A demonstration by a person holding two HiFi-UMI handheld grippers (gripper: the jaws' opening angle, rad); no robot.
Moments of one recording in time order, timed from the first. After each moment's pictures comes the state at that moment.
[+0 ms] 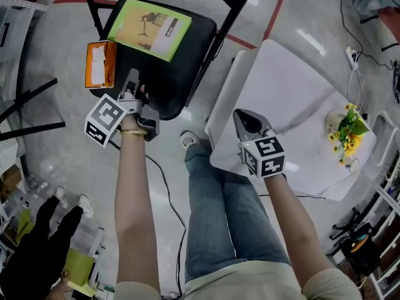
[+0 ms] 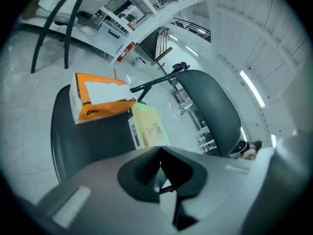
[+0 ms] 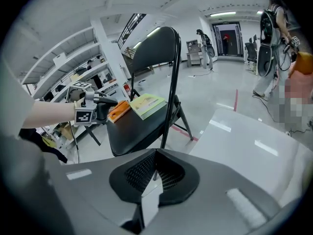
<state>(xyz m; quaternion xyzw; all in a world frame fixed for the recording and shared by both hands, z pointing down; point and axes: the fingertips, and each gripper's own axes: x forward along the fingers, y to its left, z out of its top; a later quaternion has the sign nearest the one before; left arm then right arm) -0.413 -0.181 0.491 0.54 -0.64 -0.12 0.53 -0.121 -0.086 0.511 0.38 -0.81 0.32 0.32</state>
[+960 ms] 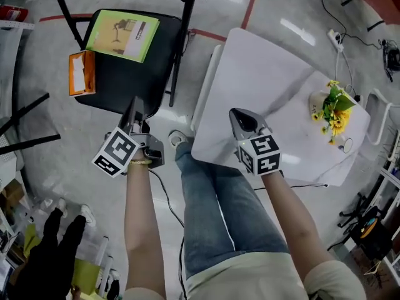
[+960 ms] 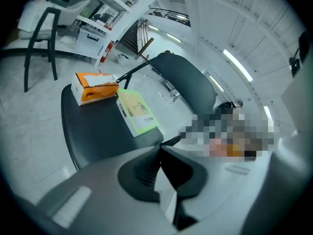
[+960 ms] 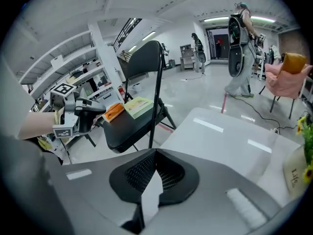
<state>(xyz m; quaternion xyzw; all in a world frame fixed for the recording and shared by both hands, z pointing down) -0.315 -0.106 0.463 0.61 -0.62 -0.03 0.50 -0.052 -0.057 0.494 0.41 -0.79 0.32 0.31</state>
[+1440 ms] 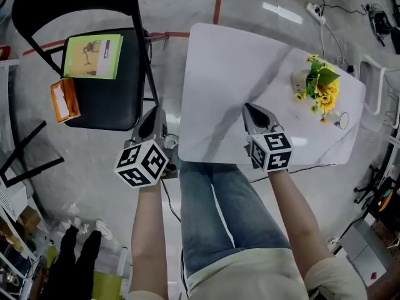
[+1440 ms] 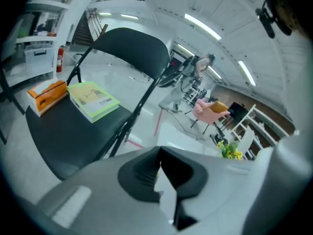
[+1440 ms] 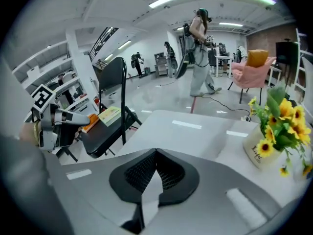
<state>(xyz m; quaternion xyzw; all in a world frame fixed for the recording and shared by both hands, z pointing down) -0.166 -0.093 0.455 0.73 -0.52 0.14 0.43 0.073 -0.044 0.486 0.54 -0.72 0.34 0.27</state>
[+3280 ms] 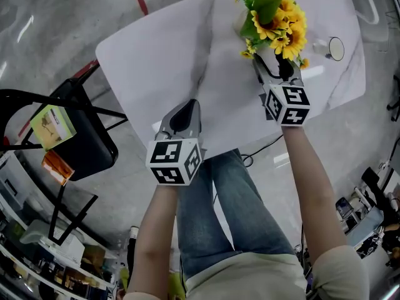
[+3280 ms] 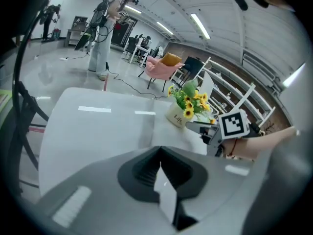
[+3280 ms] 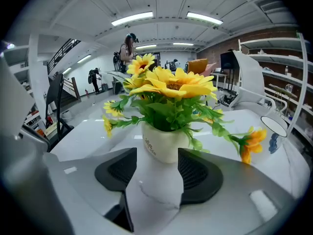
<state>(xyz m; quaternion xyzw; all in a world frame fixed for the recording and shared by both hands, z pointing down) 0.115 -0.019 0.515 0.84 -0.23 0.33 0.36 0.339 0.000 0.548 0.74 -0.56 0.31 0.19</state>
